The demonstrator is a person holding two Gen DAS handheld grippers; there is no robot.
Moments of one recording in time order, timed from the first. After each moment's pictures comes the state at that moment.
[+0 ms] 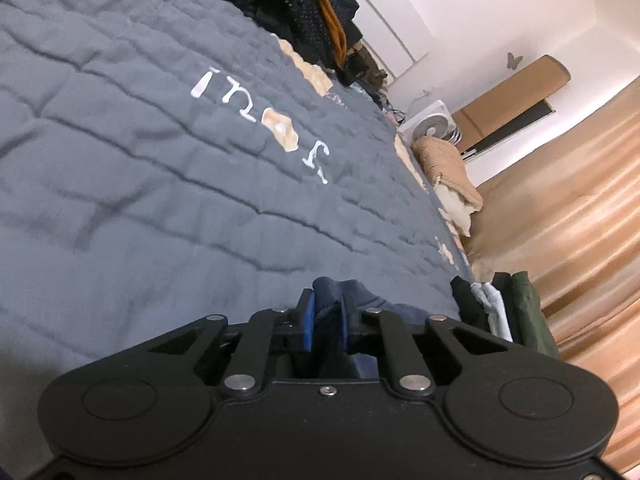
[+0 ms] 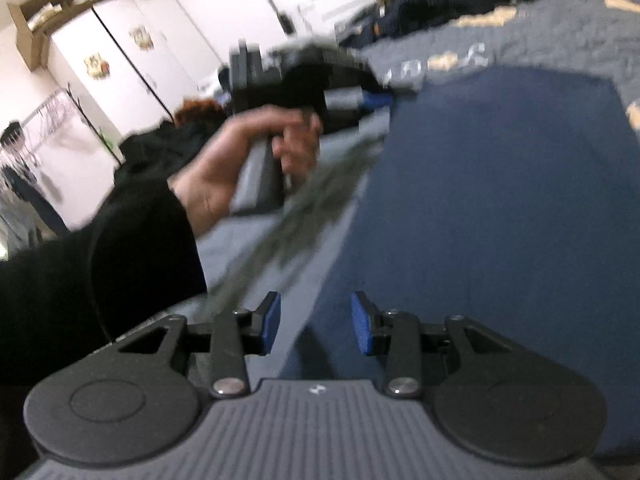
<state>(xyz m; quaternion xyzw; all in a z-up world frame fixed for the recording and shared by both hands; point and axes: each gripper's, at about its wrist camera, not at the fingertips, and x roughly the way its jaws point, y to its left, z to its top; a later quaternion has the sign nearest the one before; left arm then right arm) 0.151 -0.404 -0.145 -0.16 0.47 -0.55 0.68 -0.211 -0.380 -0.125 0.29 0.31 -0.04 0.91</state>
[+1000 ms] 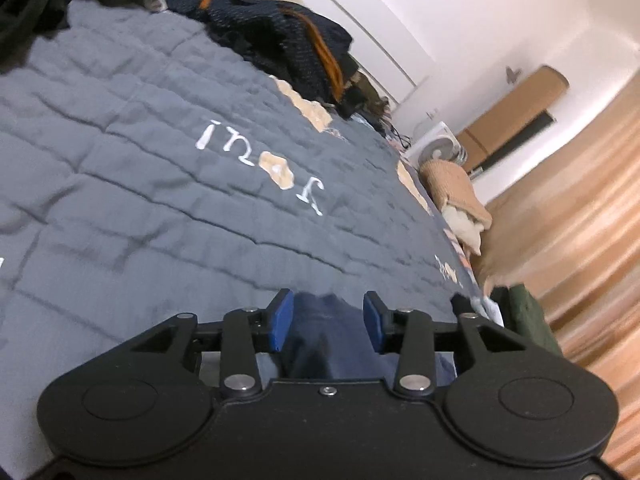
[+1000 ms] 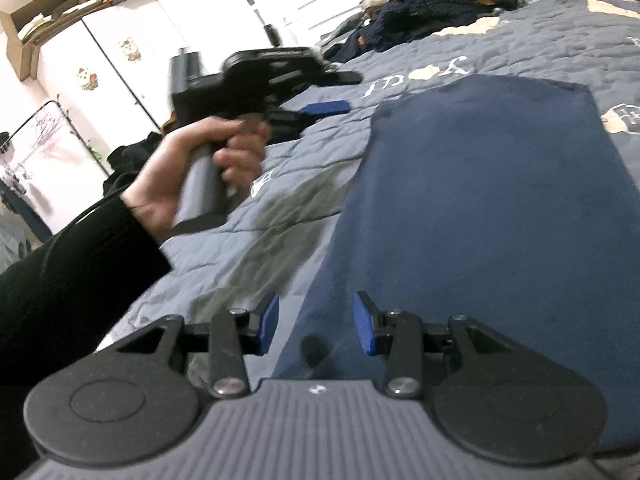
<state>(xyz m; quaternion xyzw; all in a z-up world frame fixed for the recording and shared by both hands) 0.126 -0.370 -0.100 -0.15 0.43 -0.53 0.72 -0.226 -0.389 -0.117 0.29 0.28 -0.07 0.91</state>
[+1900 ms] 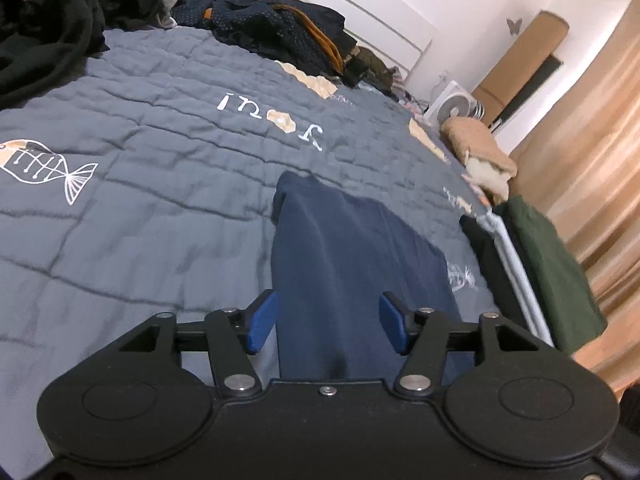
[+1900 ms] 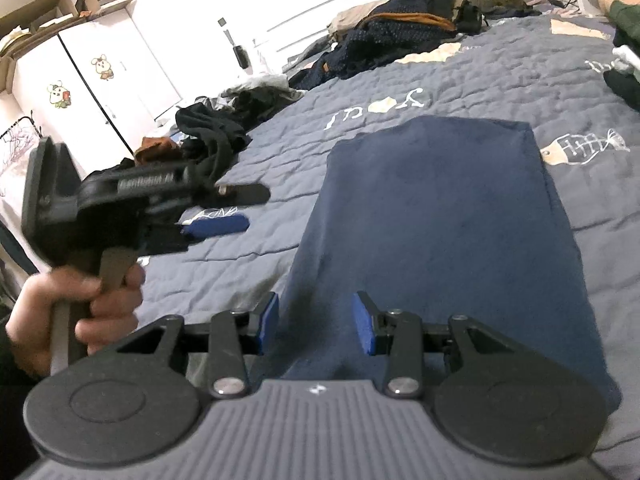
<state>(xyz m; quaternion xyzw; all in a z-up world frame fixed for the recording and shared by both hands) 0.000 -0.293 -0.073 -0.05 0.42 -0.50 0.76 -0.248 -0.405 -0.090 0.28 0.27 -0.13 0.91</state>
